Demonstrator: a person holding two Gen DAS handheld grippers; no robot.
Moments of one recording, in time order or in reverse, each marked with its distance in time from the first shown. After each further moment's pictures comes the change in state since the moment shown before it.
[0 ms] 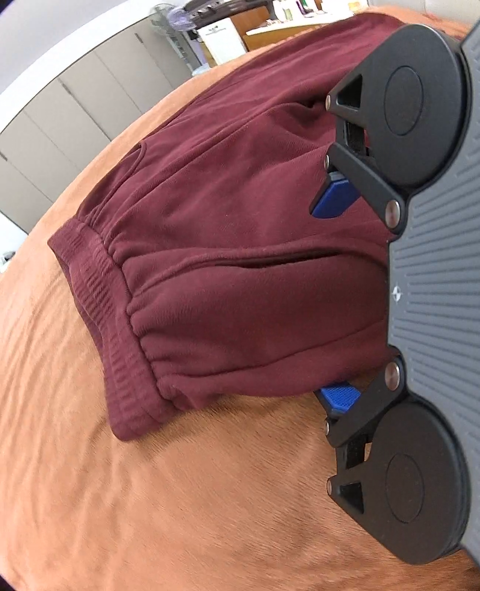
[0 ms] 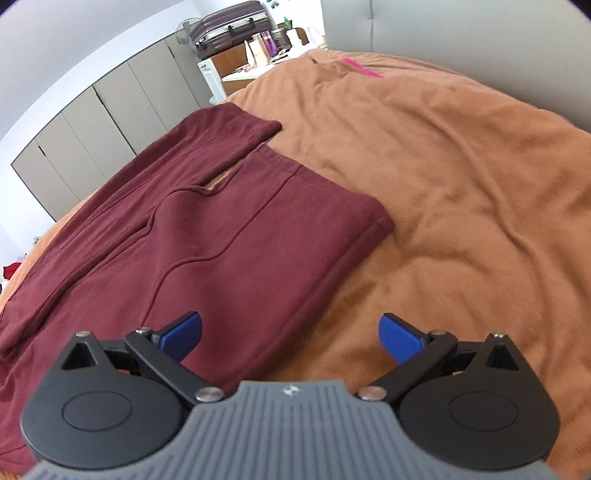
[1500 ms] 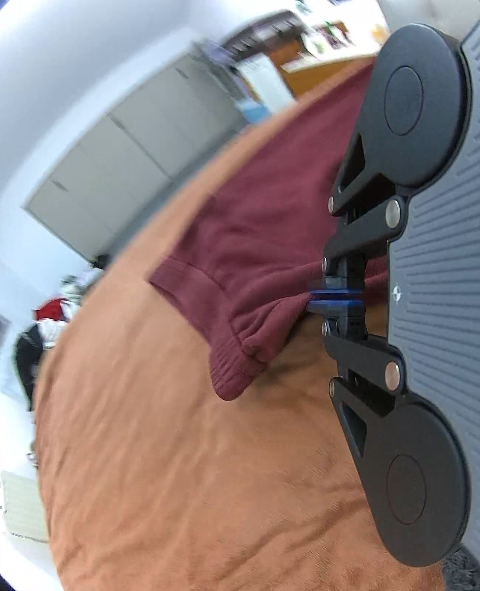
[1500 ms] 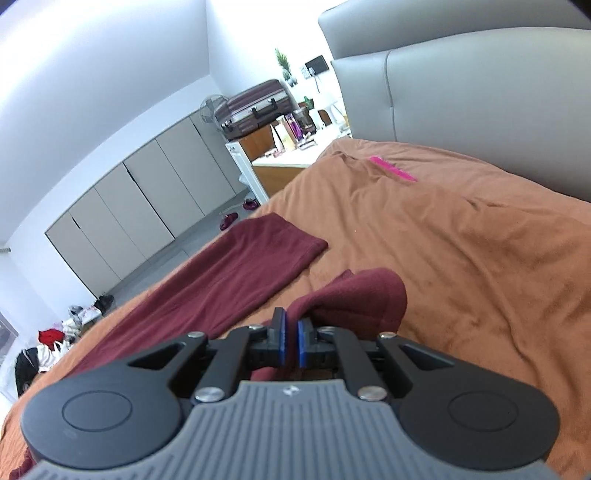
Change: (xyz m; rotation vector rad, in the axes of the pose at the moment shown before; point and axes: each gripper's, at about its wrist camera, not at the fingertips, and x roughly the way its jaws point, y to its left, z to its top) left arm -0.097 0.012 0.014 -0.001 -0.154 -0.075; right arm -0.076 0.022 0.073 0.047 -0.235 0.106
